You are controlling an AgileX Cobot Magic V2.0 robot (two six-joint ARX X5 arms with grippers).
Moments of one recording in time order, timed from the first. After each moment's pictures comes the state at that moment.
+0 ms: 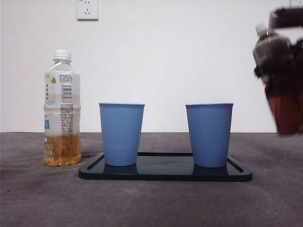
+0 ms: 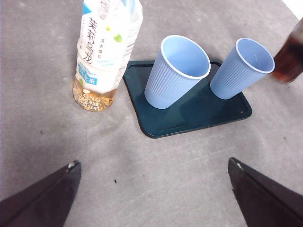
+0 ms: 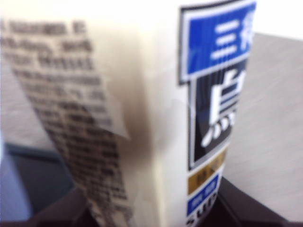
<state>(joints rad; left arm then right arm) -0.03 0.56 0.75 -0.85 0.50 -0.04 0.27 1.14 0.55 0.21 0.21 -0.01</state>
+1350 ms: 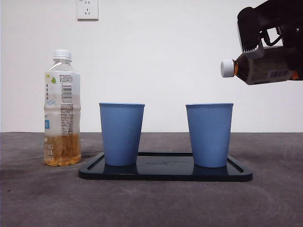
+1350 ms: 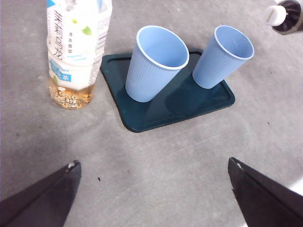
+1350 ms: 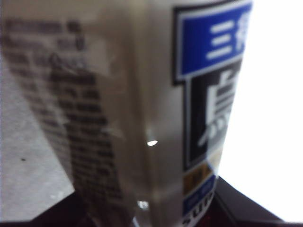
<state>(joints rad) -0.12 0.56 0.75 -0.84 0.50 -0.04 0.52 1.22 0.86 -0.37 0.82 -1.07</state>
